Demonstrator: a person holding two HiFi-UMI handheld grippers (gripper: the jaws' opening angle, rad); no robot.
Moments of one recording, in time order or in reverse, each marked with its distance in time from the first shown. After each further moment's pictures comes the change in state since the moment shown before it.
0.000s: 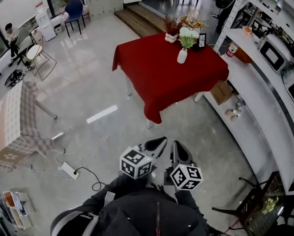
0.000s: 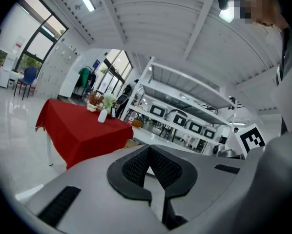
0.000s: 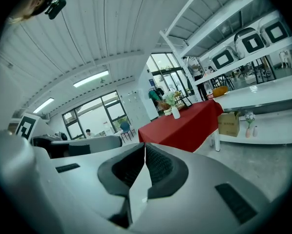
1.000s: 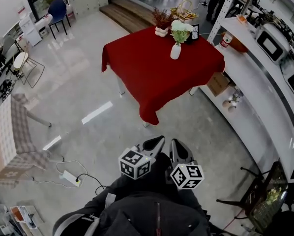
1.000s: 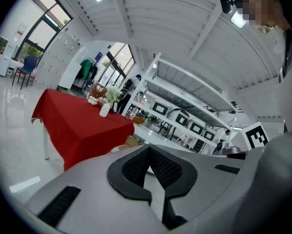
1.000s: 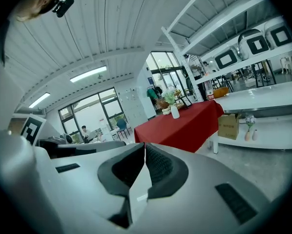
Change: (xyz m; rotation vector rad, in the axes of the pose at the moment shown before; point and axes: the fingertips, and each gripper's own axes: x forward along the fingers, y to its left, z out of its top) left arm 0.029 0.055 -0.001 -0.072 0.043 -0.032; right arm 0.052 -0.006 0.003 -0.034 0.022 -0.039
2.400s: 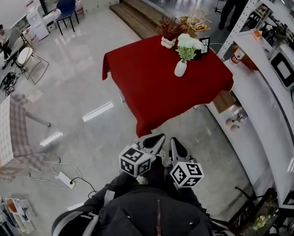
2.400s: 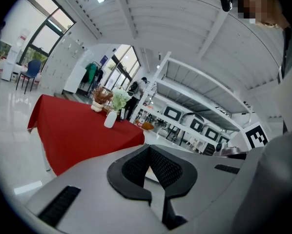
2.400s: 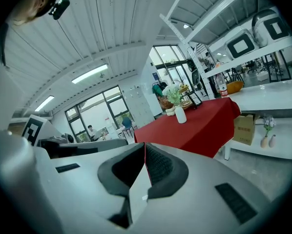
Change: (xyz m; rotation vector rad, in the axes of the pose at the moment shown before) left arm 0.116 0.080 0.077 -0.003 -0.032 0.085; right arm 0.131 -0.067 0.069 0.009 0.048 0.101
